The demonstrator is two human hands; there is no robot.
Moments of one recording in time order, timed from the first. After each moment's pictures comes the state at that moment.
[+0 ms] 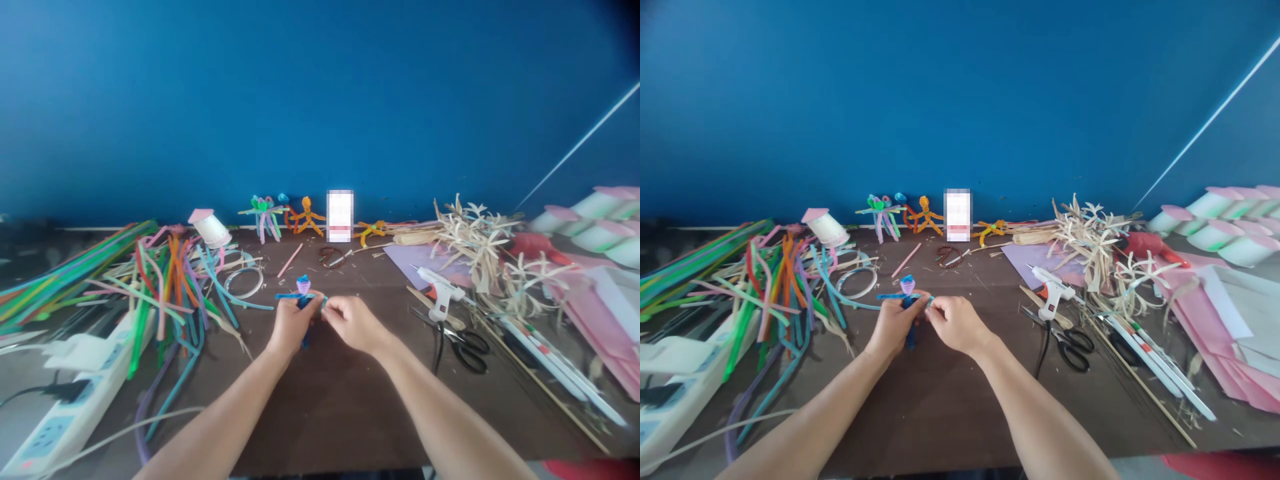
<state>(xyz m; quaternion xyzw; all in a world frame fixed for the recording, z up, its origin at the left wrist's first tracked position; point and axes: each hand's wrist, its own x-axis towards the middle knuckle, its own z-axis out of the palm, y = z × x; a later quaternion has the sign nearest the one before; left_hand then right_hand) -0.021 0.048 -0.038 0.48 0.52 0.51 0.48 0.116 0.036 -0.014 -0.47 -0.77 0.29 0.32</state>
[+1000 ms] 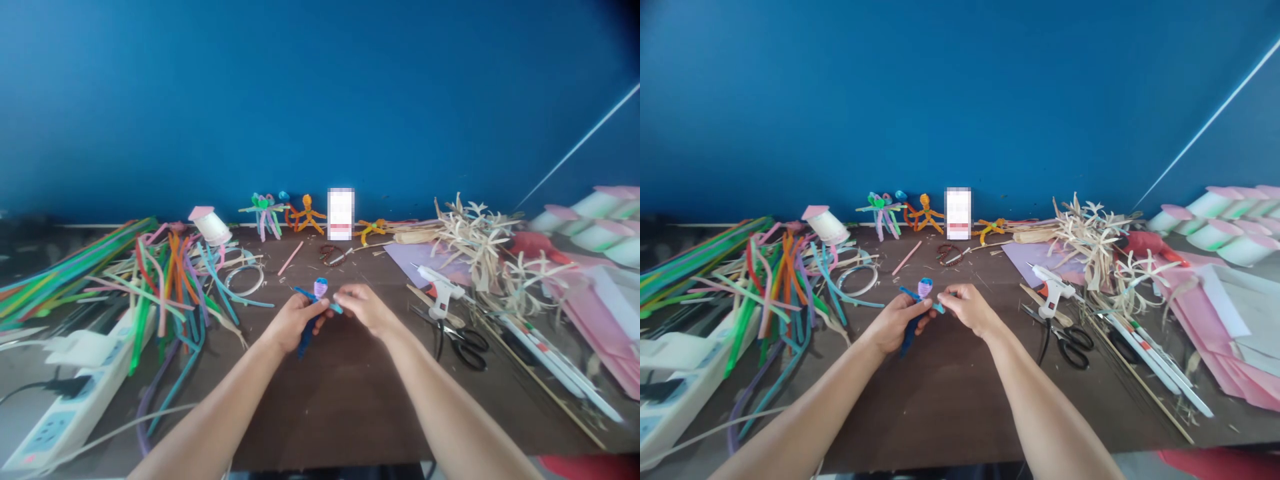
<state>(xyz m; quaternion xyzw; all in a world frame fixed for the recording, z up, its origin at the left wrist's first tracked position) -0.030 0.049 -0.026 0.45 0.40 0.37 0.70 0.130 0.053 -0.019 -0.47 -0.57 0.55 0.38</state>
